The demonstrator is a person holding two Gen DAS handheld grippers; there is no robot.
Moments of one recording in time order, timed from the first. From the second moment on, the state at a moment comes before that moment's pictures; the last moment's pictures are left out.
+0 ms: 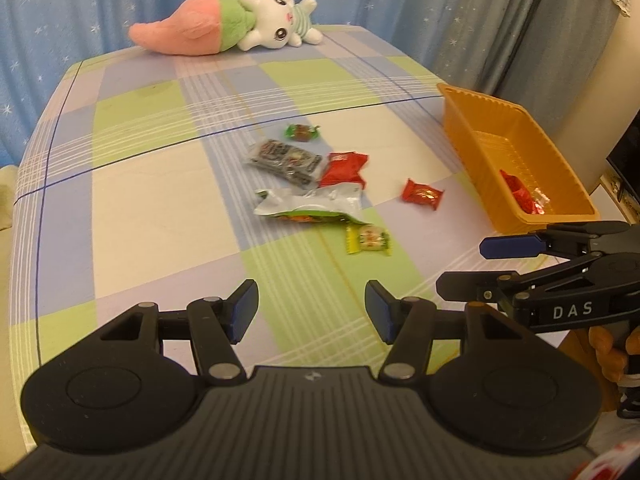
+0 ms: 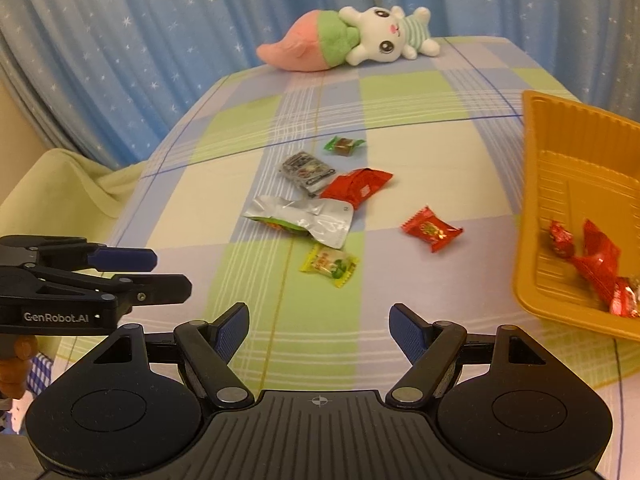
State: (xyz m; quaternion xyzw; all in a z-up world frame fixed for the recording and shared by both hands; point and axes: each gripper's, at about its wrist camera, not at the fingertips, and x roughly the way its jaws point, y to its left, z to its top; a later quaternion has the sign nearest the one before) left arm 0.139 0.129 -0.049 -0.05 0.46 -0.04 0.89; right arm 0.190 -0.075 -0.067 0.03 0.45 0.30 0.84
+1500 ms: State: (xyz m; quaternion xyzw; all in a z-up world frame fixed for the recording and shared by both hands) left arm 0.172 0.178 -0.084 -0.07 0.49 0.02 0.87; right arm 0.249 -0.020 -0.123 -0.06 0.44 0.38 0.81
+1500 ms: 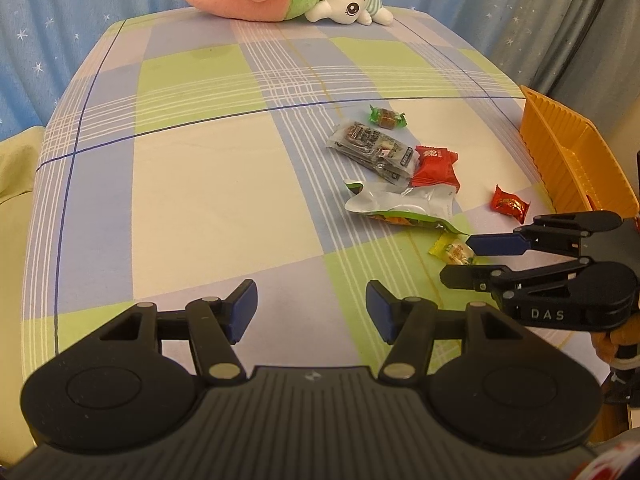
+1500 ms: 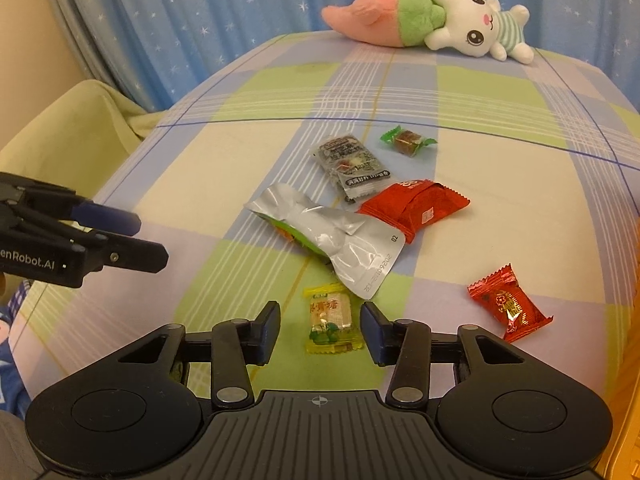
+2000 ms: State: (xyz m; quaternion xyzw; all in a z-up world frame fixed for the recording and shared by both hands) left arm 0.176 0.176 -0.085 -0.07 0.49 0.02 0.87; right arm 0.245 -0.004 -0.124 -0.11 0.42 0.35 0.83
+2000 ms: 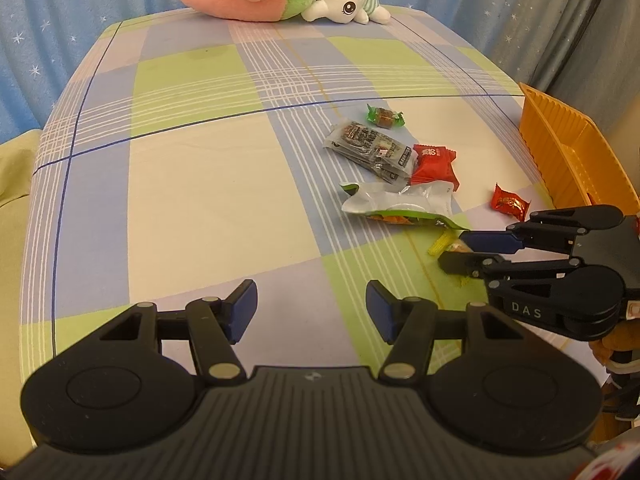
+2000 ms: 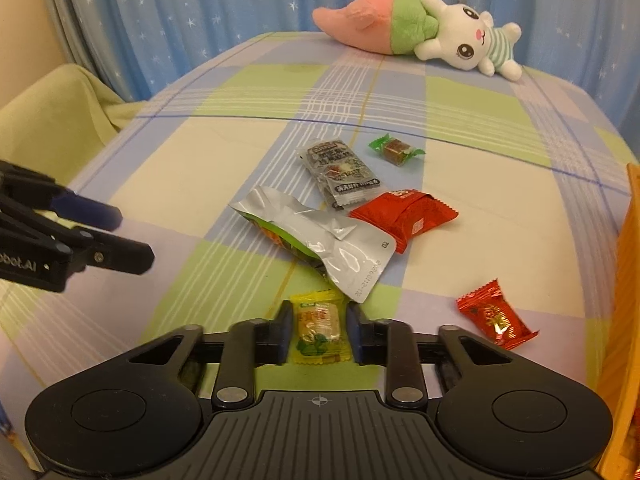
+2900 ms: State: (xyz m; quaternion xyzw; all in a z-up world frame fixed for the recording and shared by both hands) left arm 0.224 0.132 -0.092 0.07 0.45 -0.10 0.89; right arm 0.239 -0.055 -0.101 -0.02 0.44 0.28 0.85
